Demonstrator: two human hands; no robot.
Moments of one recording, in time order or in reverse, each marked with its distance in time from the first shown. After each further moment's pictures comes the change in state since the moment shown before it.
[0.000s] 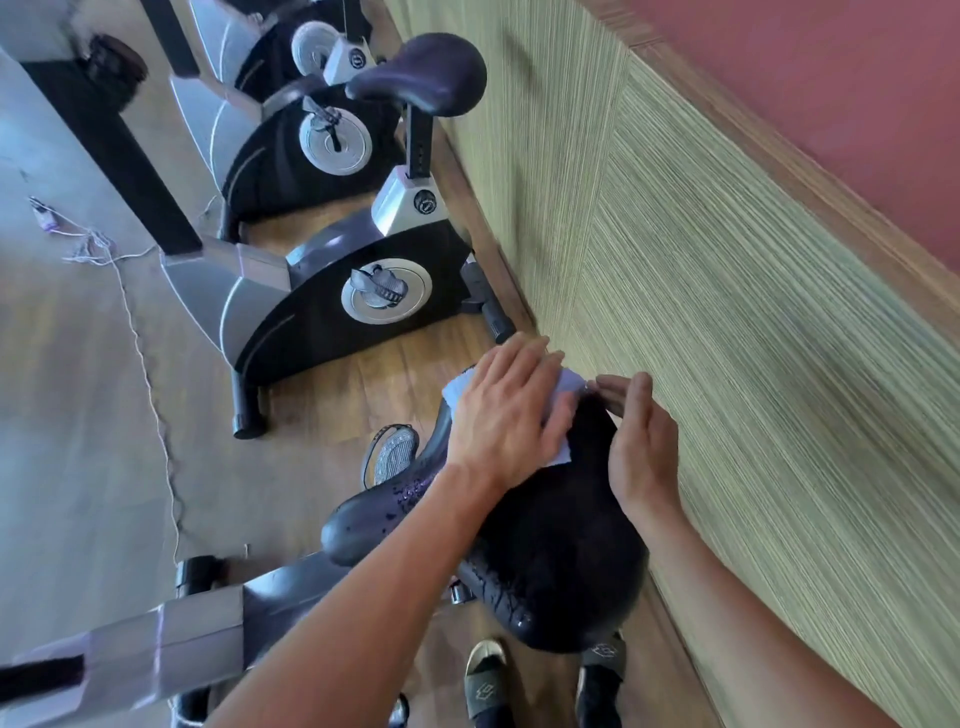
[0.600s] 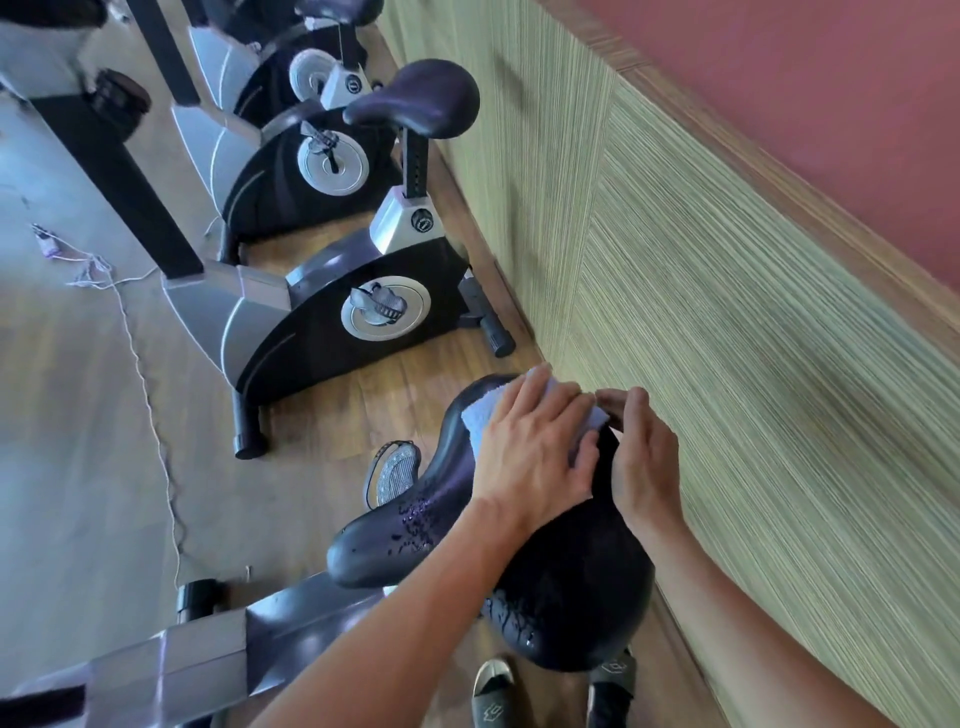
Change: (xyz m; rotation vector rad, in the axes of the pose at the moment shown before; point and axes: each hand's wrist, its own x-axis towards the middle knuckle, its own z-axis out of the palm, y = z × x) left_hand -0.013 0.029 -0.004 -0.052 -0.031 0.082; right_hand -0.002 -0.001 -0.002 0.012 -0.017 -0.019
